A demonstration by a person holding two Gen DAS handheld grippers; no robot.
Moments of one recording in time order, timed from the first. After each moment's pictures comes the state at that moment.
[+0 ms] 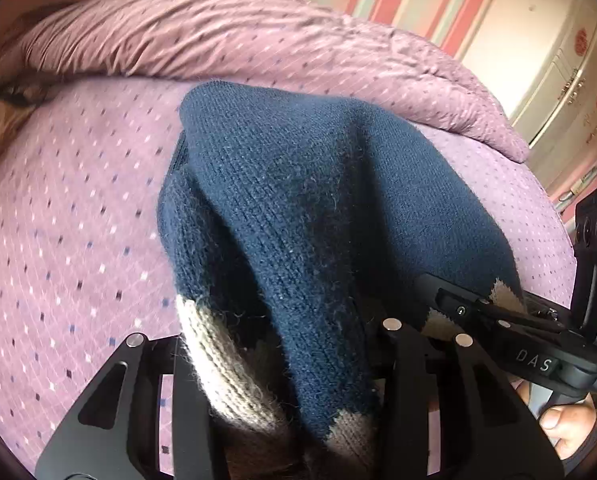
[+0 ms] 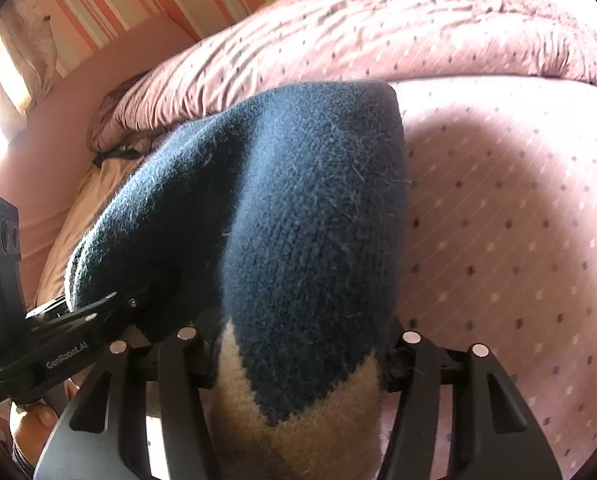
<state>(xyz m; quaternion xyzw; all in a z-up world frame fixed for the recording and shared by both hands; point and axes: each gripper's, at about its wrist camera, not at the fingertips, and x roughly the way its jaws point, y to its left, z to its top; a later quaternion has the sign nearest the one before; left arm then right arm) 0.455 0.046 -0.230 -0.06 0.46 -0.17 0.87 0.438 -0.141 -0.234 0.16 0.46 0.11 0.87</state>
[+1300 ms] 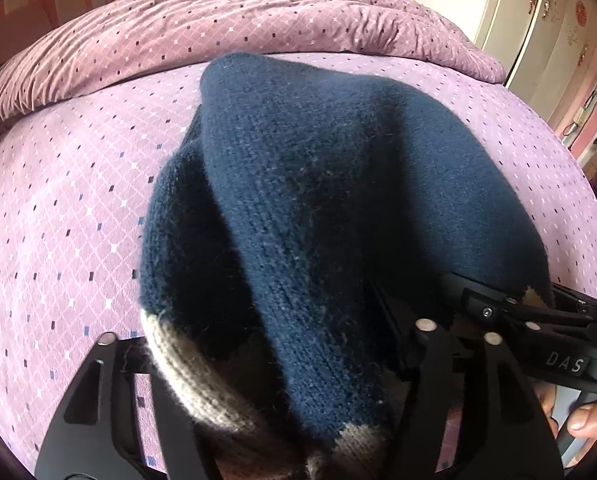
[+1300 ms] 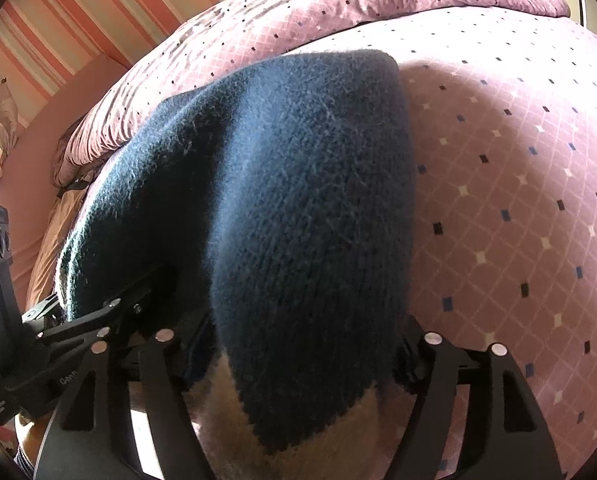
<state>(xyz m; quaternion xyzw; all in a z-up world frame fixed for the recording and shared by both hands) 0.378 -0.238 -0.279 0.04 0.48 -0.18 0.86 0.351 -0.421 -0.321 0.22 0.47 0.05 0.85</state>
